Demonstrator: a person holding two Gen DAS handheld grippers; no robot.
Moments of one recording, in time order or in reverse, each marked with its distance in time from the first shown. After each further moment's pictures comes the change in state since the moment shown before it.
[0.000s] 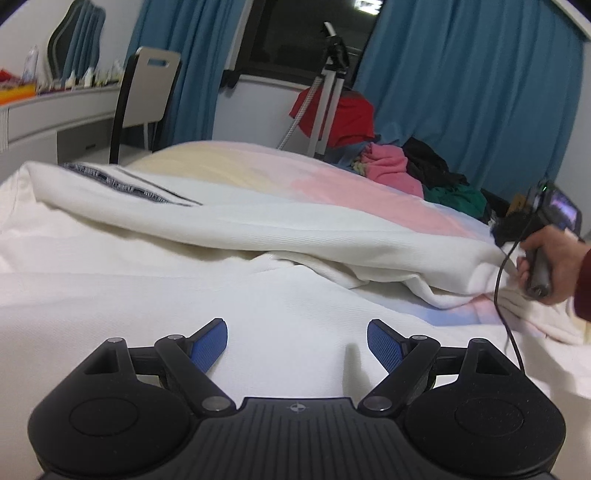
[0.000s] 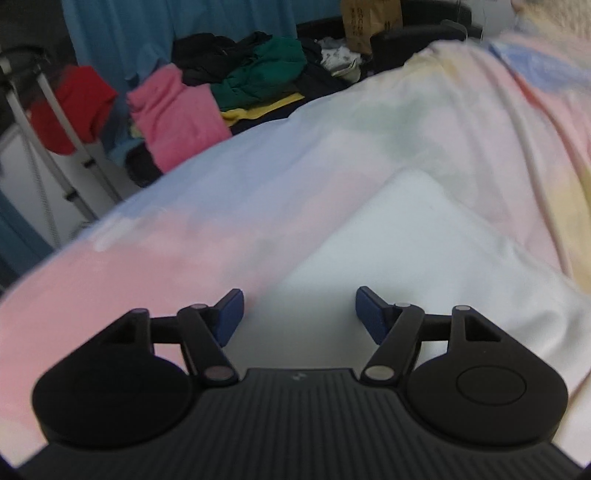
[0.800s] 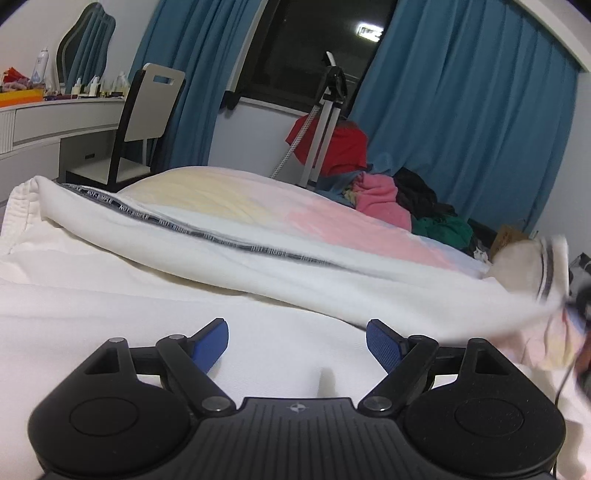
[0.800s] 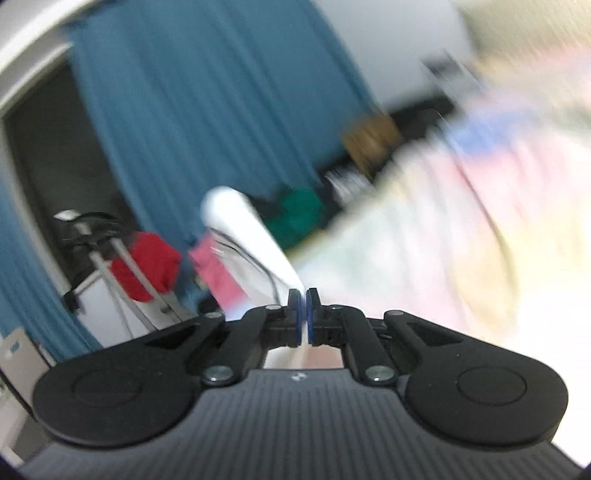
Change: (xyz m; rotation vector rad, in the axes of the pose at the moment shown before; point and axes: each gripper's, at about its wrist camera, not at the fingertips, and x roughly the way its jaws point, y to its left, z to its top) left arm -0.045 -0.002 0.001 -0.010 -0.087 -0.031; right arm -0.134 -0.188 -0.079 0.362 -0.371 0.314
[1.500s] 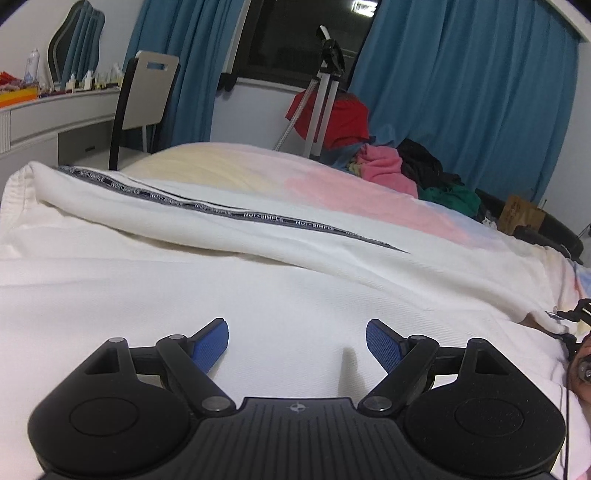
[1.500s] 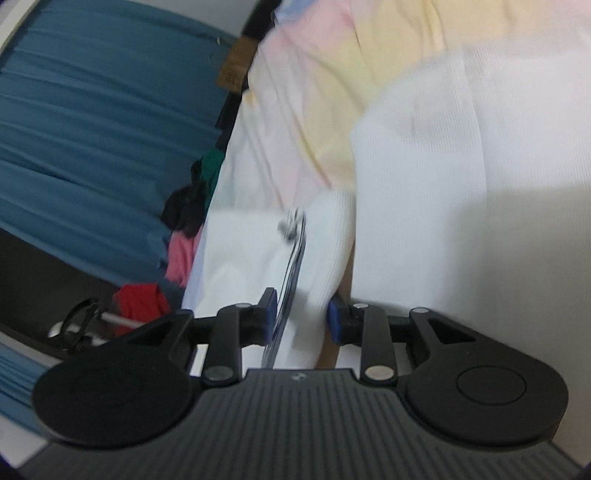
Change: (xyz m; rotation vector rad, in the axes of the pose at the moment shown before) left arm 0.018 -0.009 -0.020 0.035 0.075 0.026; right arm 0.058 -0.106 -0.030 0.511 0.124 -0.013
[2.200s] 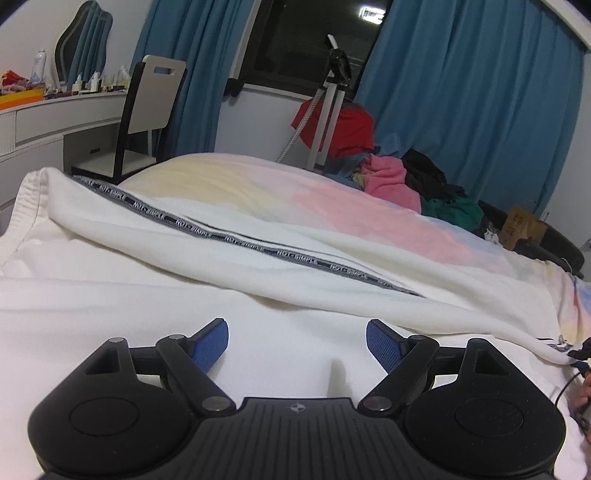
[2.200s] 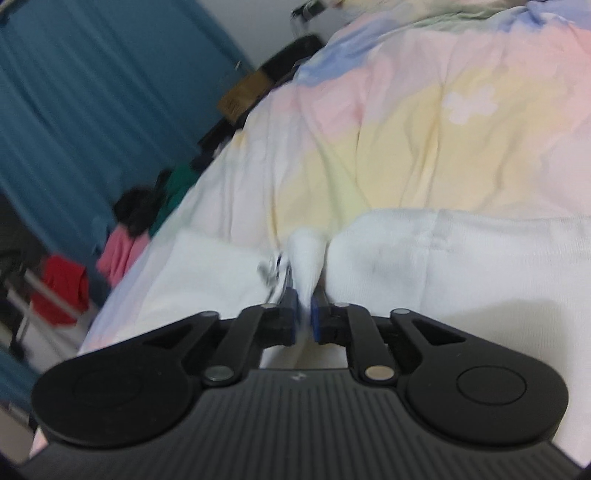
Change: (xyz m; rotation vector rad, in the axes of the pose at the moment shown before) left arm -0.014 0.001 0.023 -0.011 -0.035 0.005; right arm -0.036 0.004 0.009 -0.344 -0.106 -0.181
